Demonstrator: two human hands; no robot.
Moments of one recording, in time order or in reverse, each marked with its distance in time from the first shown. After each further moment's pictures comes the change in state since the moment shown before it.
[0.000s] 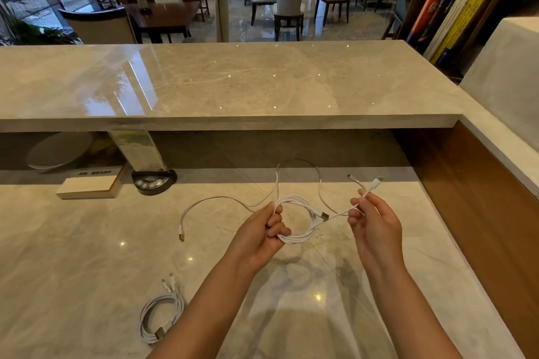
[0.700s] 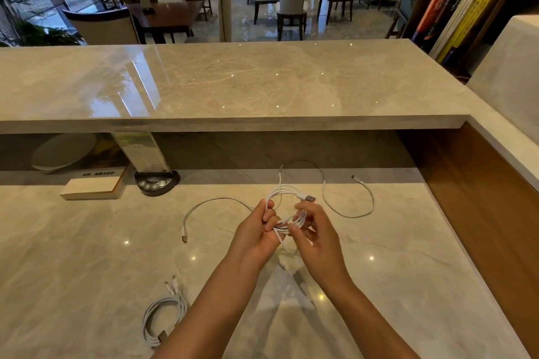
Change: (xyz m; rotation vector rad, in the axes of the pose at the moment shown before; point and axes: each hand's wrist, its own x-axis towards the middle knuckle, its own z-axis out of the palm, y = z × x) left_hand 0.013 0.008 0.004 -0.256 0.110 0.021; right_hand -0.031 0.055 0.034 -0.677 -0.496 -0.482
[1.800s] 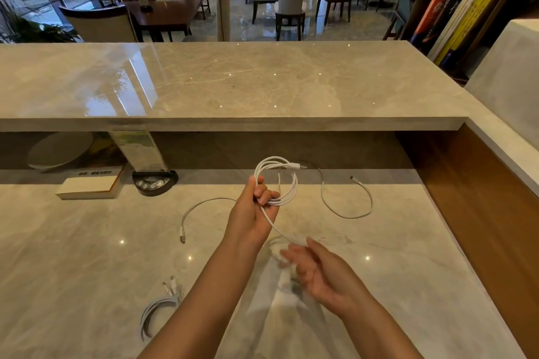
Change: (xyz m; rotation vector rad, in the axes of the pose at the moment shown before) left_hand 0.001 0.018 0.023 -0.145 -0.110 0.160; right_hand -0.013 0.008 -0.012 0.925 -0.094 1.056
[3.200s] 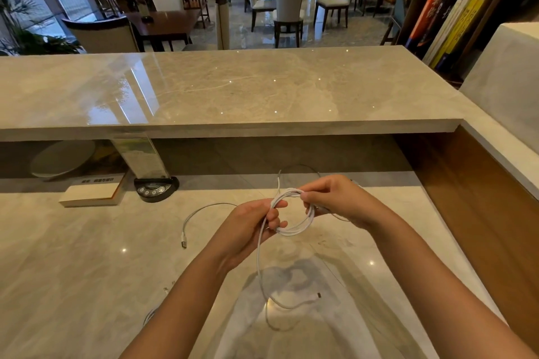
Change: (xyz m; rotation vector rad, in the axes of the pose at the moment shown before) left_hand -0.030 0.021 -0.012 0.934 -0.232 -0.080; right_hand -0.018 -0.107 0.042 -1.163 -0.106 -0.553
